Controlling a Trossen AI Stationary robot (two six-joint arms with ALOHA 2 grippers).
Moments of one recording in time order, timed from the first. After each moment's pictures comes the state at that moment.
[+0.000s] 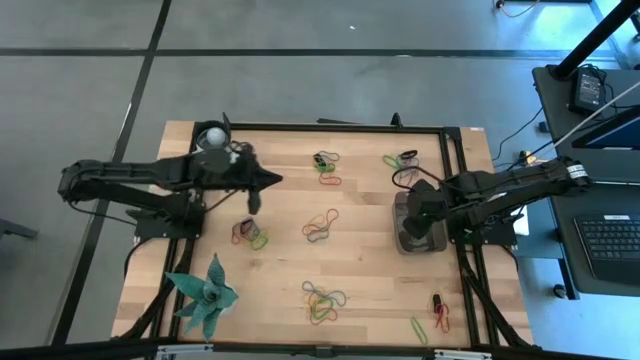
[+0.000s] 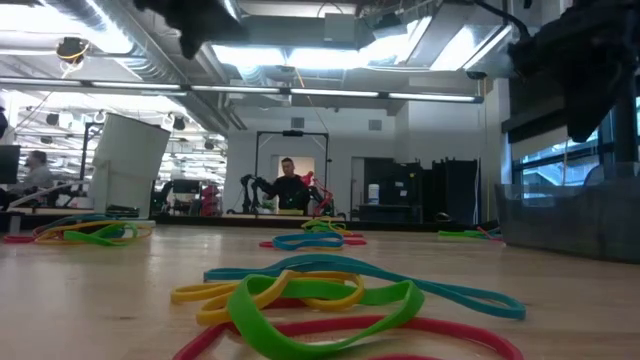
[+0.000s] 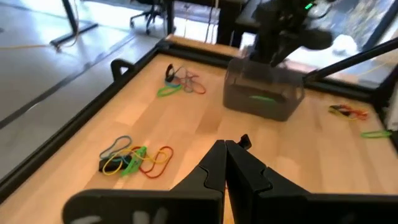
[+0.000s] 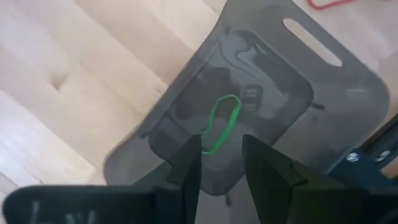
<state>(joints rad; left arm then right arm) 0.08 0.92 0.80 -0.25 -0.17 -0.20 0.16 1.07 0.90 -1.22 0.13 0.97</state>
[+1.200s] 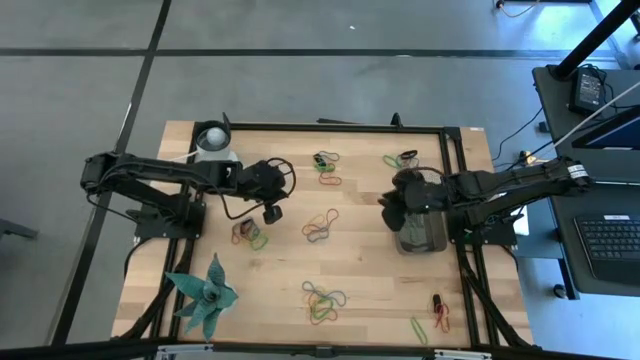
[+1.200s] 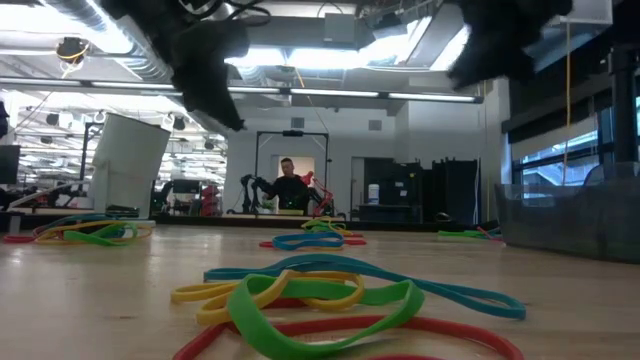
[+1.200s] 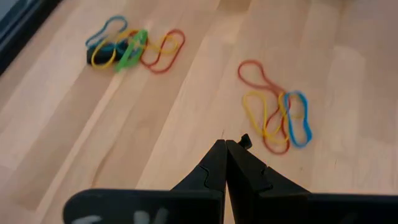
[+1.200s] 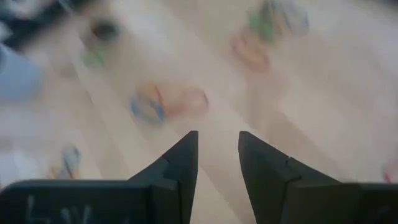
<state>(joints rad) 0.08 1.22 0.84 -0.49 -0.15 -0.25 0.16 1.07 0.90 -0.60 0.41 0.75</state>
